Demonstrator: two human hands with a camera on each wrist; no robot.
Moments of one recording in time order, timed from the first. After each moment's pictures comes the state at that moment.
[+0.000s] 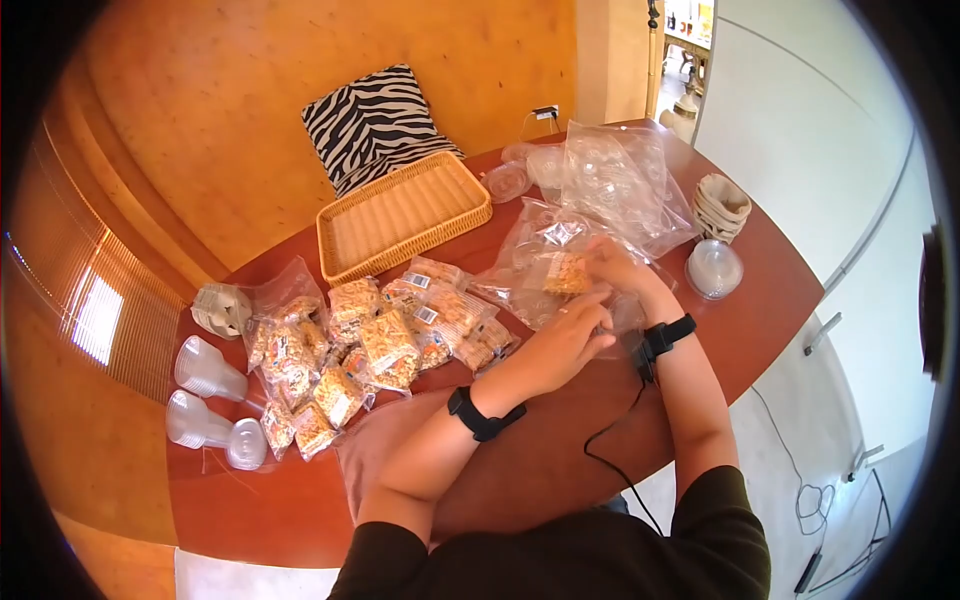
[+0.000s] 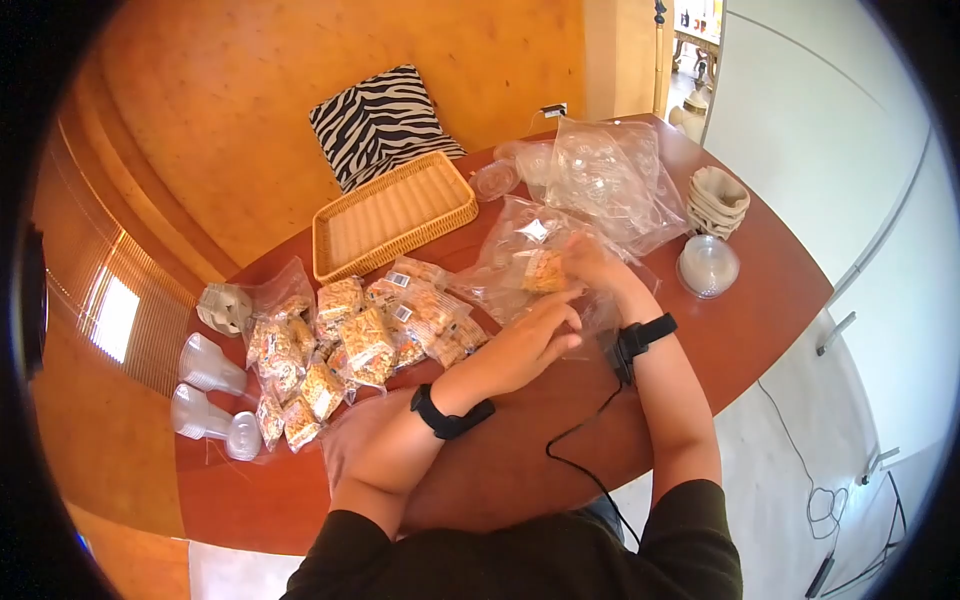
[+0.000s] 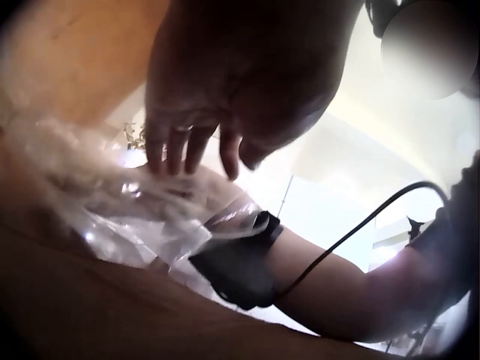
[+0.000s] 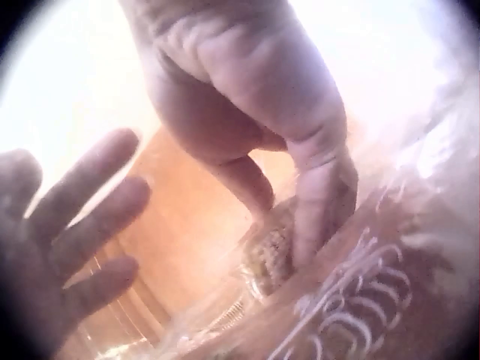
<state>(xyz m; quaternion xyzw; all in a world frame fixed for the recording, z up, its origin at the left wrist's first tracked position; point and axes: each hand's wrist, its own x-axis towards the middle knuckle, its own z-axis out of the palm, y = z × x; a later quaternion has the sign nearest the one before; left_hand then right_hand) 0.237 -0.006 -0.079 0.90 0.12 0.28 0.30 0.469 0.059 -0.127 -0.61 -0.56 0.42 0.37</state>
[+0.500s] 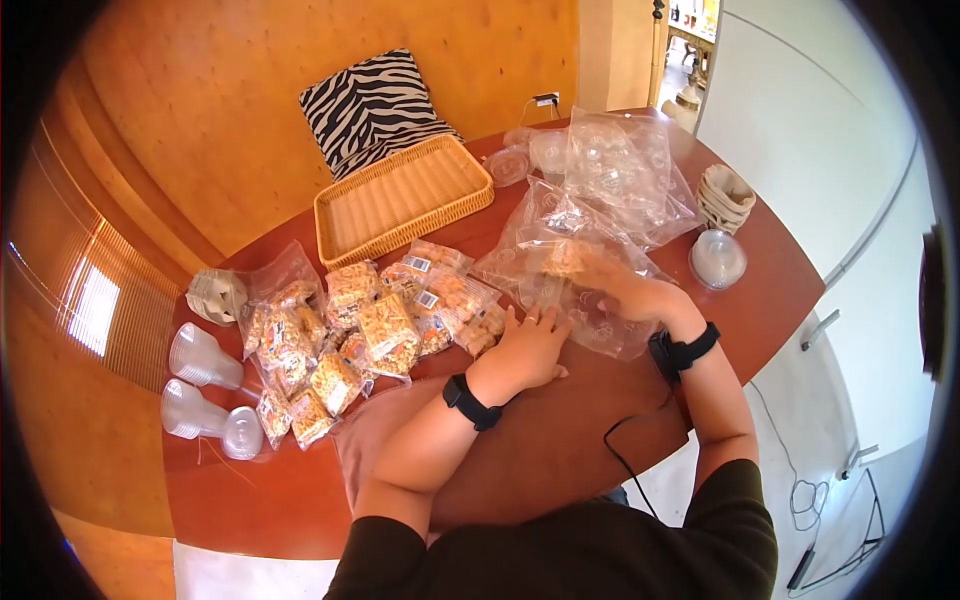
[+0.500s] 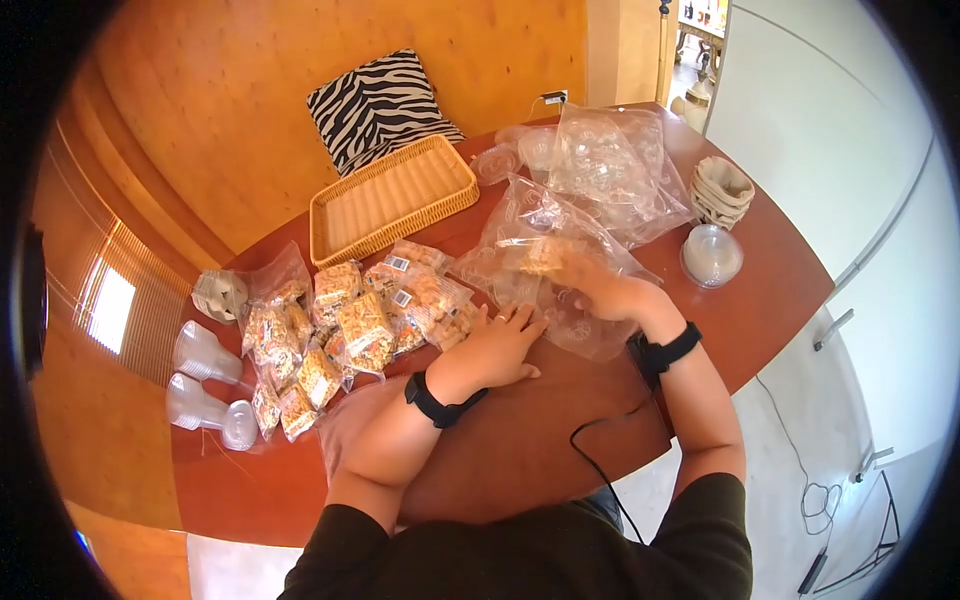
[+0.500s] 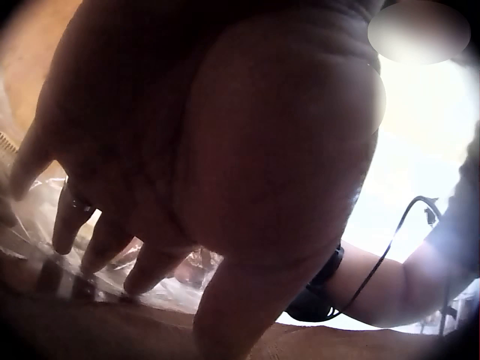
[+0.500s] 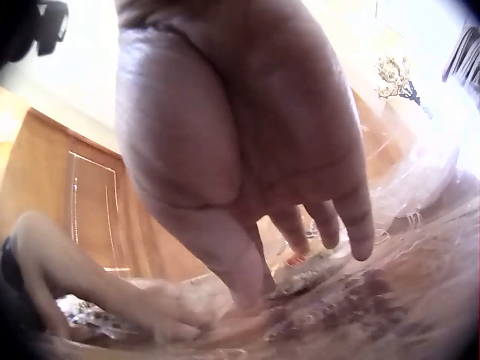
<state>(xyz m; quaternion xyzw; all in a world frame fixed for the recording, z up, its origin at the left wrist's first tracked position) 0.212 -0.005 -0.097 0.95 0.29 -0.08 0.10 0.455 0.000 -0.107 -0.51 -0.84 0.18 0.06</state>
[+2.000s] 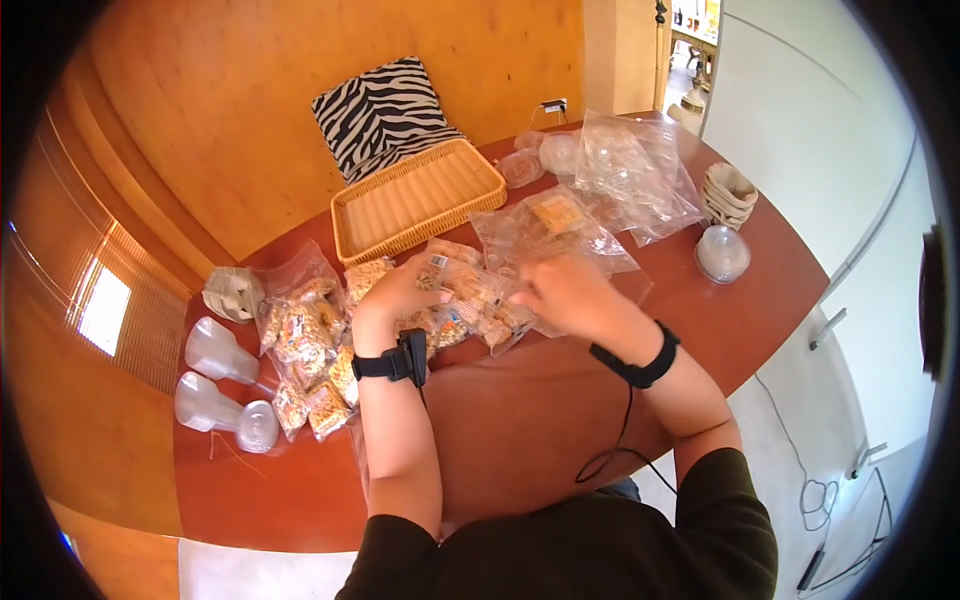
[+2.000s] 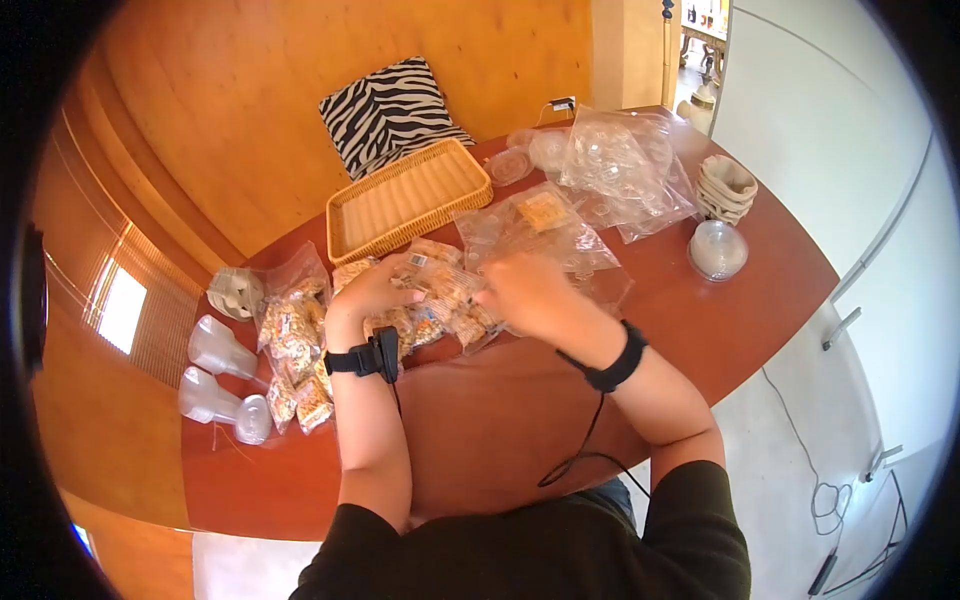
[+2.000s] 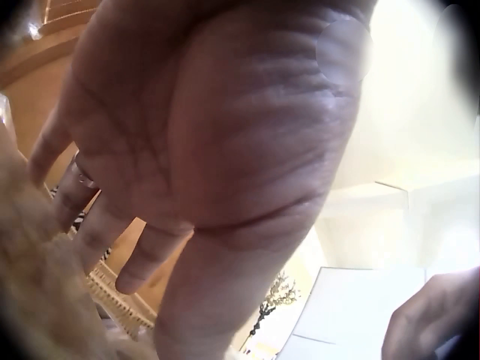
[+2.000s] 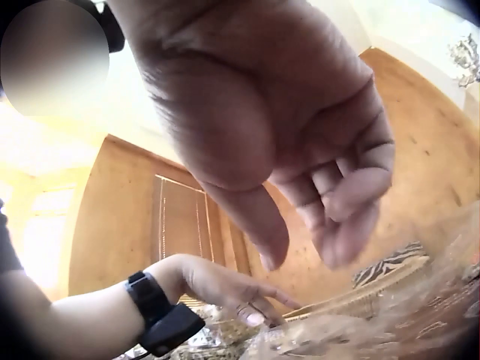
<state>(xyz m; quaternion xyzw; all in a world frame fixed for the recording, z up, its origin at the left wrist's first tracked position) 0.069 0.088 -0.045 0.82 0.50 0.09 0.27 0.312 -0.021 -0.032 -0.57 -0.80 0.05 0.19</state>
